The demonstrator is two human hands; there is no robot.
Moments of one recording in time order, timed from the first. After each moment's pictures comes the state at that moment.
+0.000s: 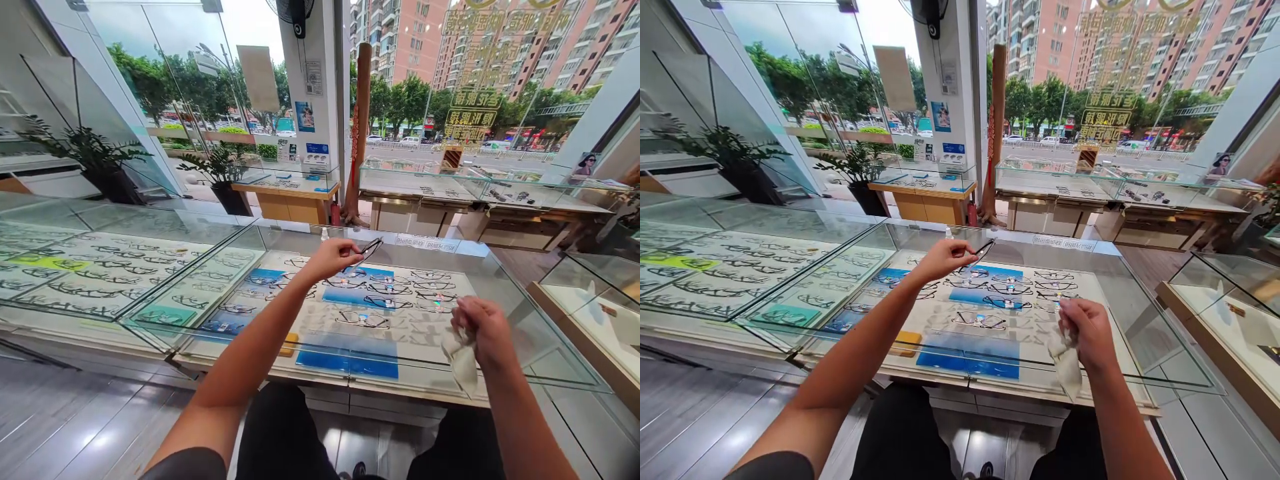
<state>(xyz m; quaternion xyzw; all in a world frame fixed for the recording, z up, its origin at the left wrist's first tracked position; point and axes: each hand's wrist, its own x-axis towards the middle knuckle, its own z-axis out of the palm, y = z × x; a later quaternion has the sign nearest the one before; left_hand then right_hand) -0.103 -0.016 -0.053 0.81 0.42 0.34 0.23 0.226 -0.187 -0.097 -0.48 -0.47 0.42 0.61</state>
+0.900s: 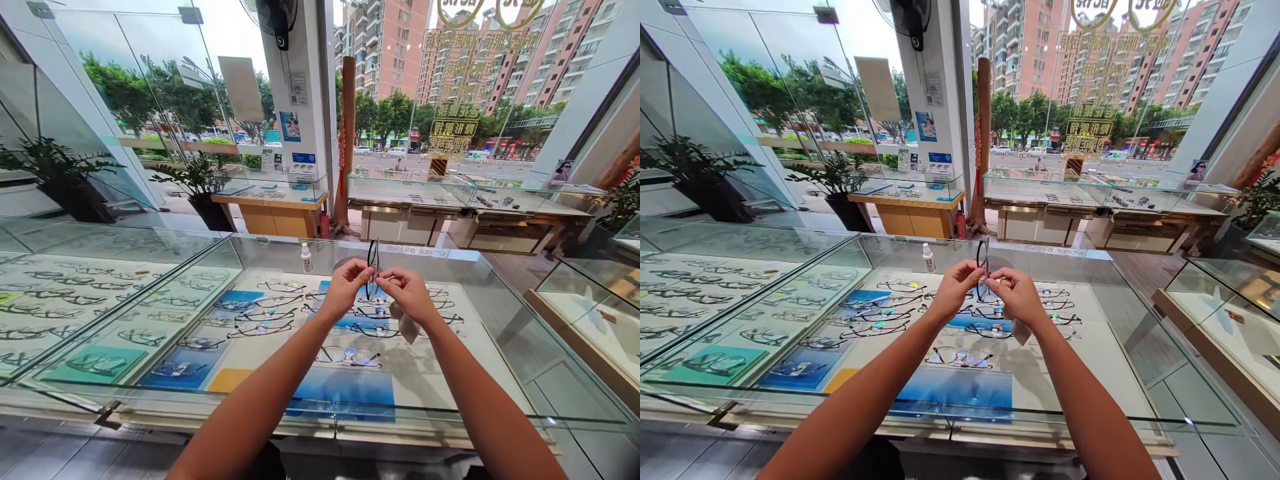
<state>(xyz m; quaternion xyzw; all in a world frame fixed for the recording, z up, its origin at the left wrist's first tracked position) -0.020 -0.003 -0.113 0.61 0.27 0.56 0.50 0.162 -0.045 -0.096 -0.42 -0.65 0.39 0.50</state>
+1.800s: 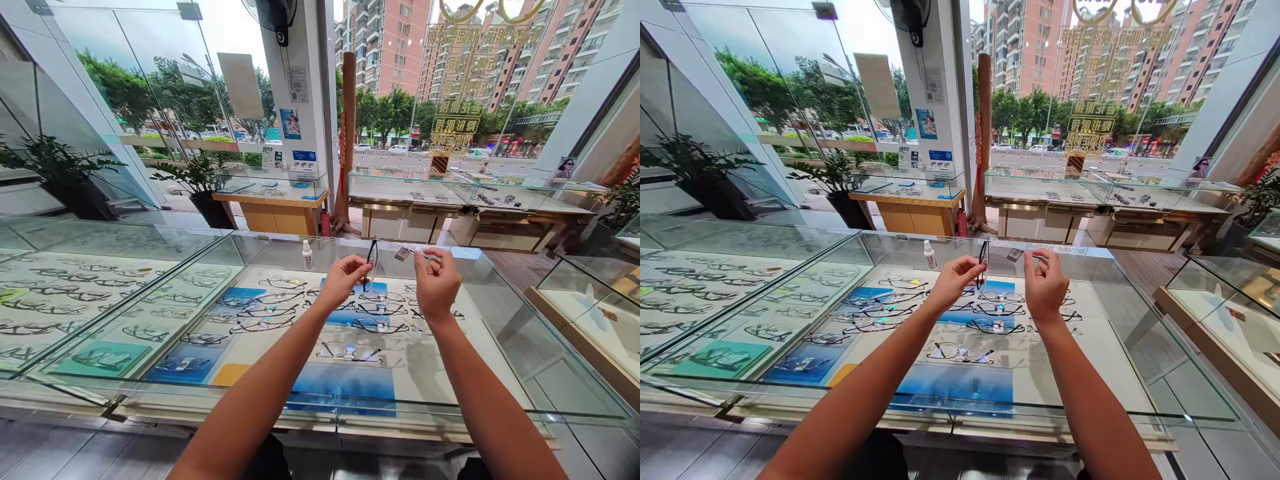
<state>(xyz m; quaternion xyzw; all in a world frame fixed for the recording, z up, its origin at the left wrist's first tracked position) -0.033 0.013 -0.114 0.61 0.34 0.49 0.53 0.179 -0.043 -0.100 -0.51 -0.53 -0.08 0.67</state>
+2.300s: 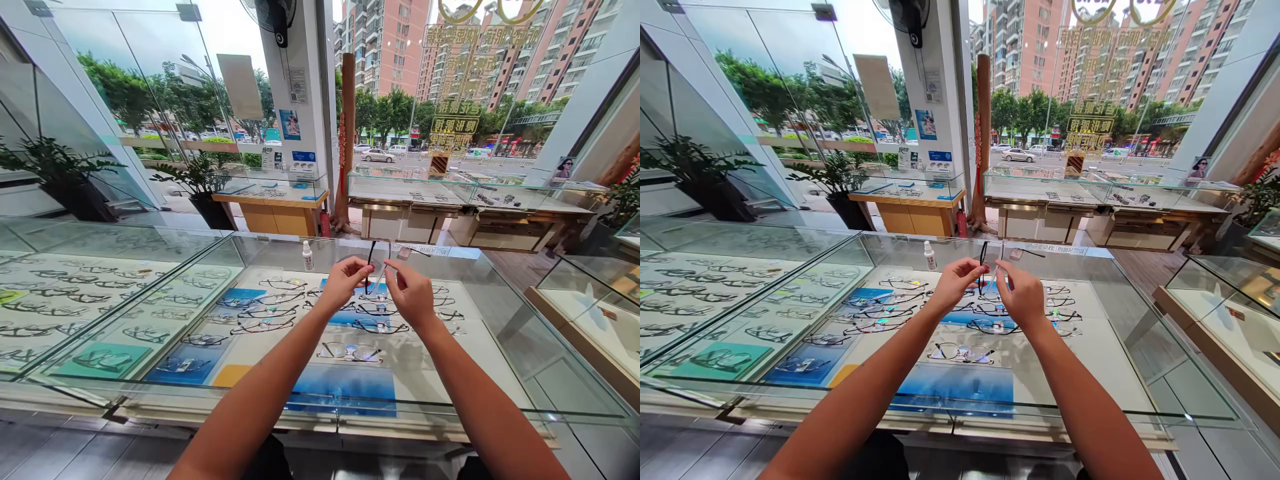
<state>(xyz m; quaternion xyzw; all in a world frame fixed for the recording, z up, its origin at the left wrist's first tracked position) -0.028 0.005 -0.113 0.58 0.34 0.51 0.54 0.160 -0.045 -0.115 -0.49 -0.71 -0.07 0.51</state>
